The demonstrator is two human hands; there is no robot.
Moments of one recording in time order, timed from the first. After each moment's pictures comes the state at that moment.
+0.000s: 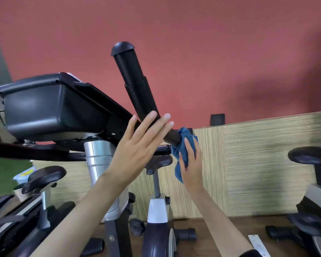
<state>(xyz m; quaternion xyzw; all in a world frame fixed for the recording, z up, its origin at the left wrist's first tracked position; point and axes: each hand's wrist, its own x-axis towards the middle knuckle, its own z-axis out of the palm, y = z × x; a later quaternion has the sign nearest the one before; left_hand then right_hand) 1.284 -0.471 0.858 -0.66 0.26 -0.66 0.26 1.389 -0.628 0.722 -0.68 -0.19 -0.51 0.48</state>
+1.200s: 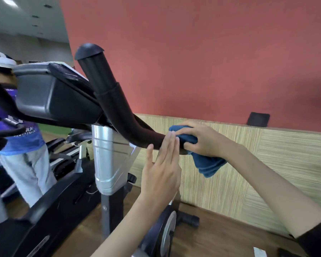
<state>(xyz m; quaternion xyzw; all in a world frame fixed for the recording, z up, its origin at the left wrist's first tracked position) 1.296 -0.590 0.803 -0.85 -0.06 -0.47 0.23 1.439 -0.716 0.867 -0.82 -0.51 -0.15 0.20</state>
